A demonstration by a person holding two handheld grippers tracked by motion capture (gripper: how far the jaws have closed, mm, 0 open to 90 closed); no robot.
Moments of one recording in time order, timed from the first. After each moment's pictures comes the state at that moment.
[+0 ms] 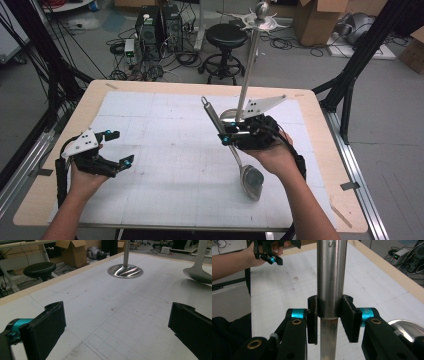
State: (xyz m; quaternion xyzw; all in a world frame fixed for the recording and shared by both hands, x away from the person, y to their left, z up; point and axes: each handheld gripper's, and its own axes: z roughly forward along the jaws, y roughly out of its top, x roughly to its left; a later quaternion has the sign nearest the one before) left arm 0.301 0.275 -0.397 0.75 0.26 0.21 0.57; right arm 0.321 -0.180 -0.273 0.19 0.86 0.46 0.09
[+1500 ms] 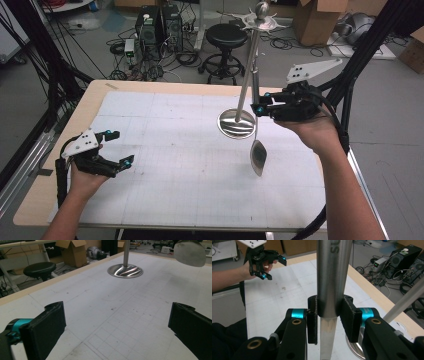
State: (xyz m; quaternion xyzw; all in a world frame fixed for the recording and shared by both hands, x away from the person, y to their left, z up) left arm 0.301 0.275 -0.397 0.76 0.26 0.21 0.57; right arm 0.334 -0.244 -0.196 0.20 0.85 0.47 0.12
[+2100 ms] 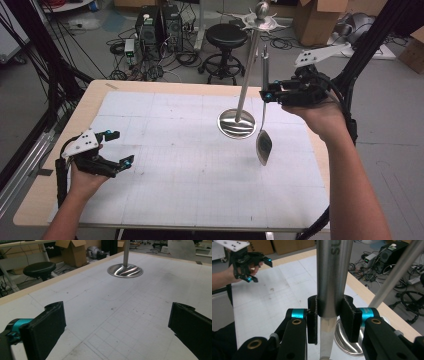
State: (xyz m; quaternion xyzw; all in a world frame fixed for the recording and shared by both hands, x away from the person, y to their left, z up) left arm 0.301 0.275 -0.397 0.76 0.26 0.21 0.57; right arm 0.358 -0.261 -0.181 0.23 0.85 0.46 0.14
